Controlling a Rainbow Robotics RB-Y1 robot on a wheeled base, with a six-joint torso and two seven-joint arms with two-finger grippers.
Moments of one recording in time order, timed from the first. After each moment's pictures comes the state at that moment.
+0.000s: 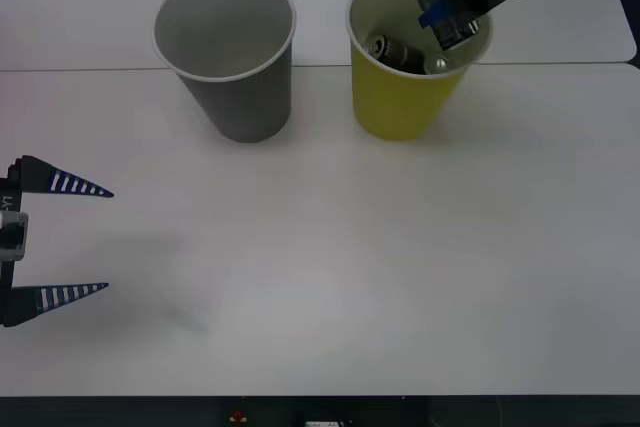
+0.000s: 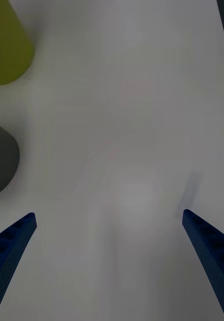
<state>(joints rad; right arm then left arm) -1.08 -0.59 0.17 -1.44 2.31 -1.57 -1.38 0.26 1.13 0.26 -2.01 -1.31 -1.13 -0.09</state>
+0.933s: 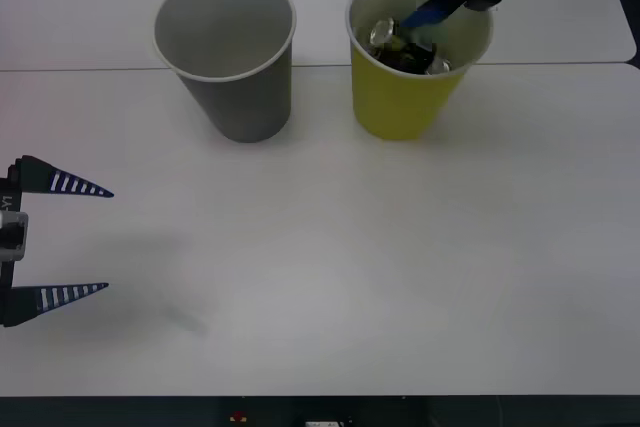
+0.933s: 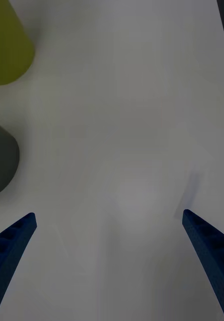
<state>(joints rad) -1.06 -0.62 0.10 -1.51 2.21 -1.57 -1.24 0.26 1.13 0.26 -2.01 -1.31 -1.13 -0.09</state>
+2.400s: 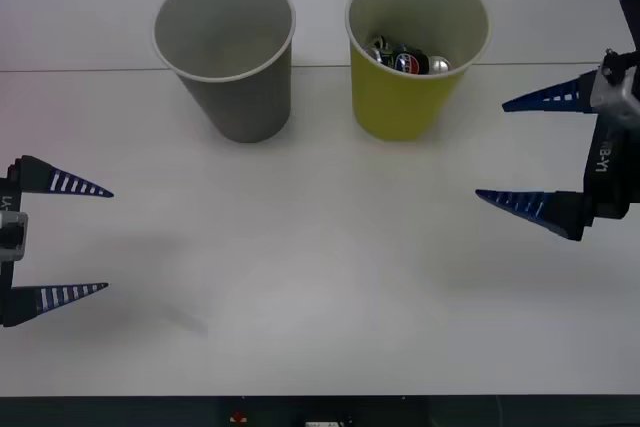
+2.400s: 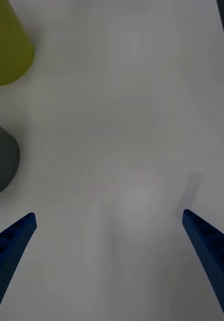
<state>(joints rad) -0.10 -0.71 -0.37 -2.20 1.63 -1.41 -0.65 0.26 1.13 0.26 -2.01 -1.31 -1.13 -0.09</state>
